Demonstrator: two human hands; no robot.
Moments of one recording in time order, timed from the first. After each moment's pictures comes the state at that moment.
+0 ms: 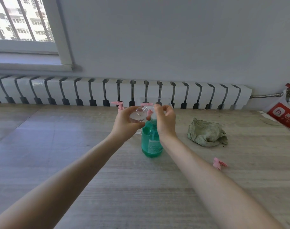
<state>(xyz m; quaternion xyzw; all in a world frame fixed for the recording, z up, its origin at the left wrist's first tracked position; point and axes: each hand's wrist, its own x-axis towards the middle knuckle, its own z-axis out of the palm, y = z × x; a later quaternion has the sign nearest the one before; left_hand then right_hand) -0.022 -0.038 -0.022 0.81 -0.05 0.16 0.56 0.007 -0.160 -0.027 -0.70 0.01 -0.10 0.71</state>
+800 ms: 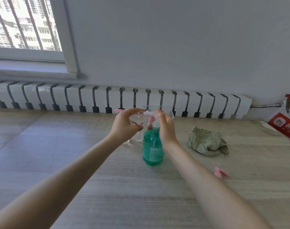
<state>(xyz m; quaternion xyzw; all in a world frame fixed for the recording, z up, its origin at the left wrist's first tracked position) -0.014 -0.024 -0.006 0.87 -0.07 0.19 0.46 0.003 -0.156 -0.019 -0.72 -0.02 -0.07 0.69</state>
